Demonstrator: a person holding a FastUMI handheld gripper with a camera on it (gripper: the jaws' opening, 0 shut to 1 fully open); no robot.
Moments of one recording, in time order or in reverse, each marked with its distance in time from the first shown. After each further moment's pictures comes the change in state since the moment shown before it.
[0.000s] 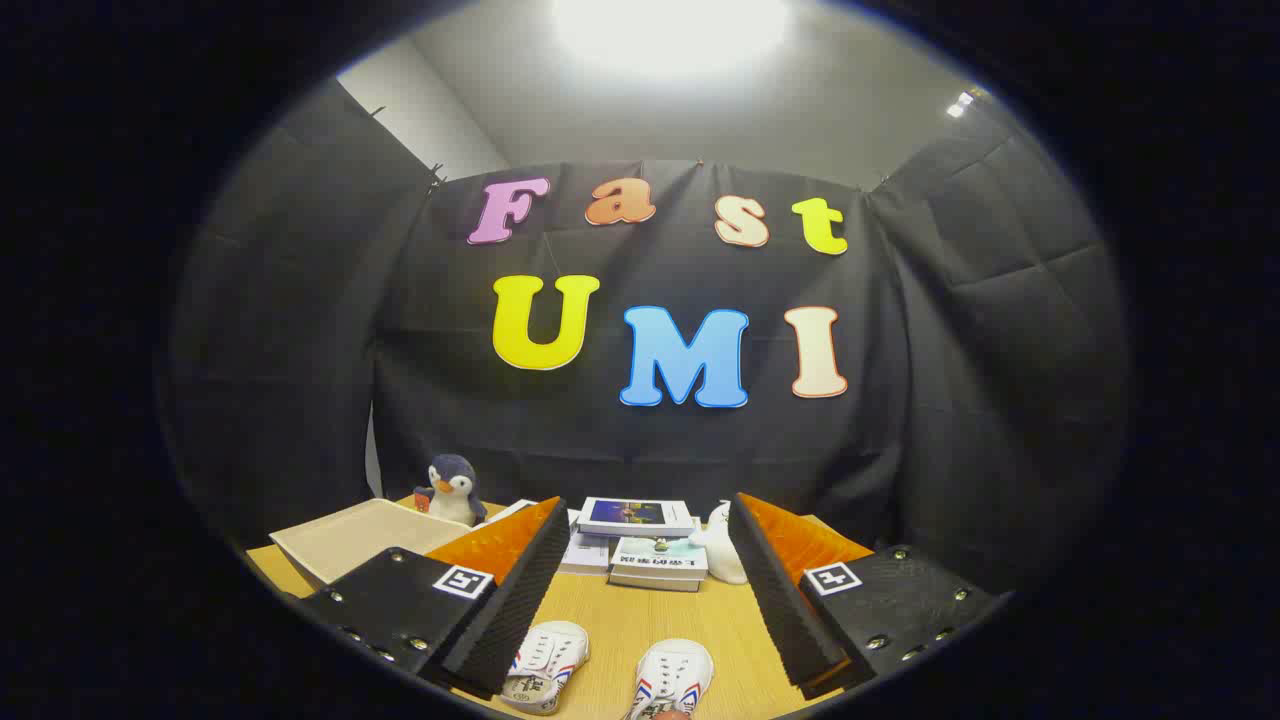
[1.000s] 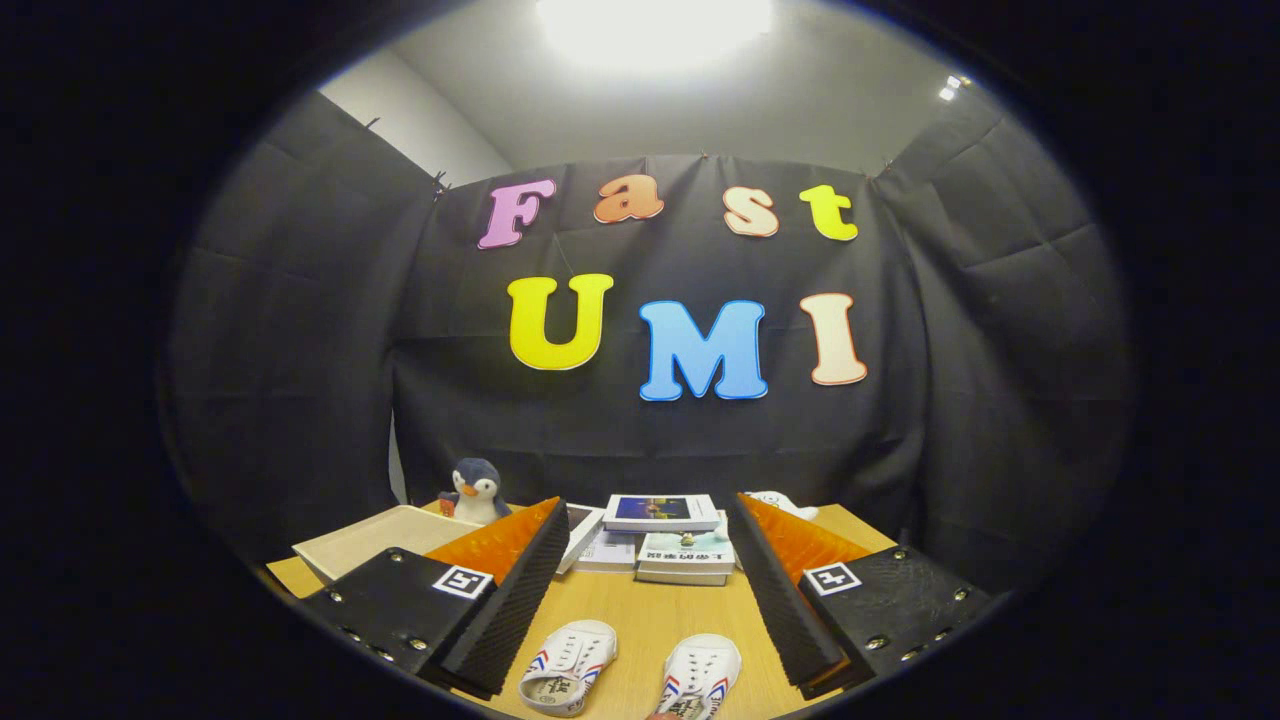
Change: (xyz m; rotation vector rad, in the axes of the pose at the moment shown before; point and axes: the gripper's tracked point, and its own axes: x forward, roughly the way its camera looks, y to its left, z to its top) arm 0.001 0.024 -0.007 0.060 0.029 0.080
